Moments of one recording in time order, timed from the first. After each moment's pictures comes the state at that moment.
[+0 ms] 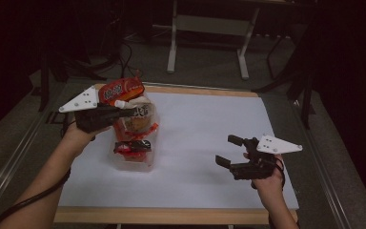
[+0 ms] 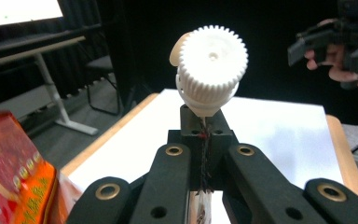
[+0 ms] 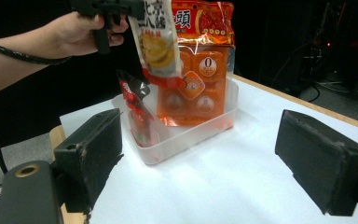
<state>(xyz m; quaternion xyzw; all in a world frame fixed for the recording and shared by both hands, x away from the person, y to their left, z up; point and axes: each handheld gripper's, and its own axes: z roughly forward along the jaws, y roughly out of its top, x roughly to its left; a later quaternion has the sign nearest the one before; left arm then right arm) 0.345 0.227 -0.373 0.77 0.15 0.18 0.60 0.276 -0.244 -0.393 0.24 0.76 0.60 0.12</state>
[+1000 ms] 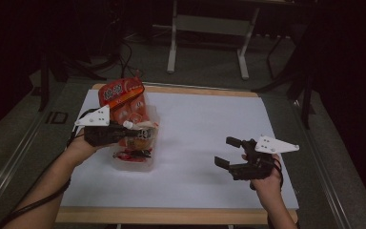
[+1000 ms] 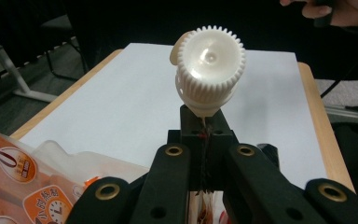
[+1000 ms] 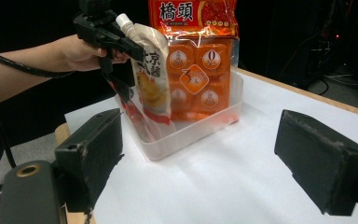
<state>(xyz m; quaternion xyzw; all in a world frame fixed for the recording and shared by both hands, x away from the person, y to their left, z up) 0.343 0.214 -0.413 0.82 0.12 0.13 0.54 0.280 -0.245 -0.402 0.24 0.76 0.60 0.11</state>
